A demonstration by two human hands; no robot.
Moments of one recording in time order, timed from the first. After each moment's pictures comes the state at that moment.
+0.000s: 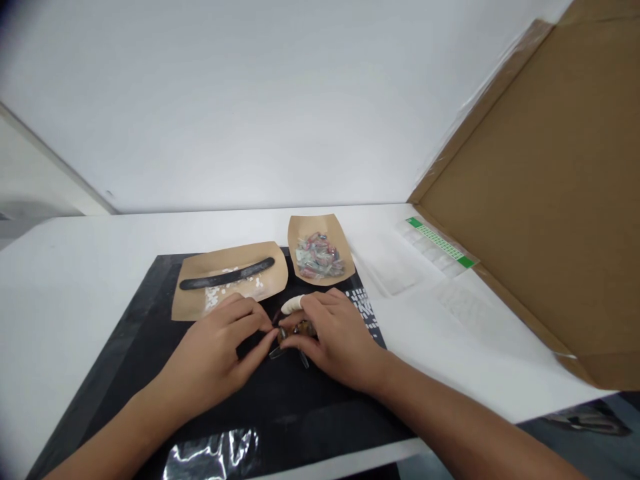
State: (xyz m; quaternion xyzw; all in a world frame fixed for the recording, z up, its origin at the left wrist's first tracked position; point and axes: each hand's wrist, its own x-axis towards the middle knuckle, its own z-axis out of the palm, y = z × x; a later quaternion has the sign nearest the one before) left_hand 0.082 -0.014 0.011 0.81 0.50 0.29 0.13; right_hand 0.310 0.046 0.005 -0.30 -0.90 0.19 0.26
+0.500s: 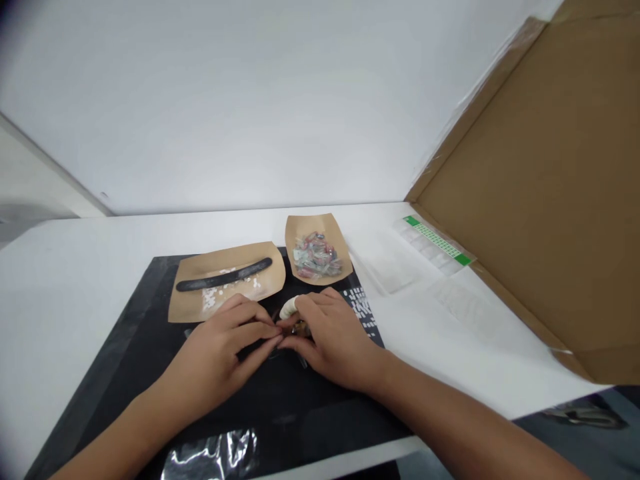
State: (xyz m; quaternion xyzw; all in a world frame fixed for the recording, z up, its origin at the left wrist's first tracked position) left_hand 0.084 -0.013 0.007 0.81 0.47 0.30 0.16; right_hand 0.309 0.045 0.005 -0.30 -0.91 0.18 0.24
